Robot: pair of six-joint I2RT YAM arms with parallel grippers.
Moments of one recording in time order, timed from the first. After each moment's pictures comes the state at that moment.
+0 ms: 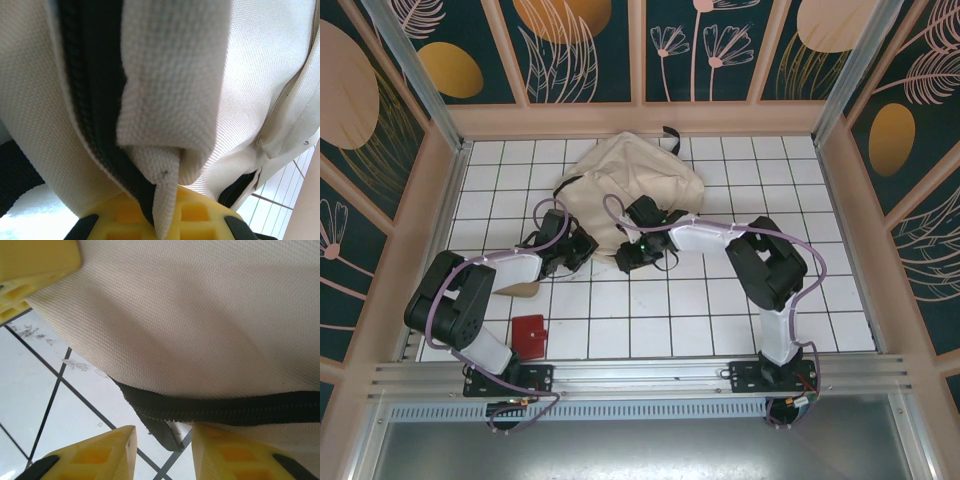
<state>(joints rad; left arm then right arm) -0.40 1.59 0.66 0.12 0.25 -1.18 0.79 1.96 1.27 -0.44 -0.33 0.31</state>
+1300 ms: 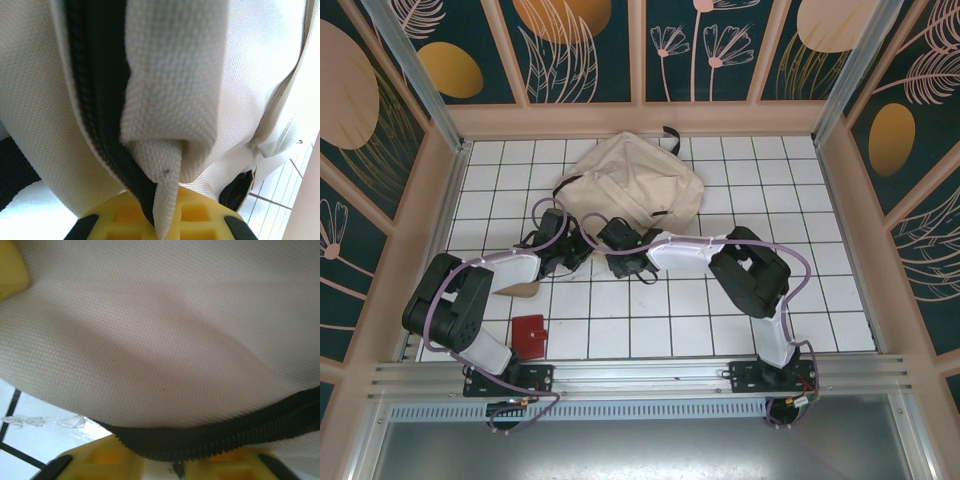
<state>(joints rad) -0.39 1.57 0.66 0.11 0.25 -1.17 0.96 2.00 1.30 -0.41 0.13 0.49</state>
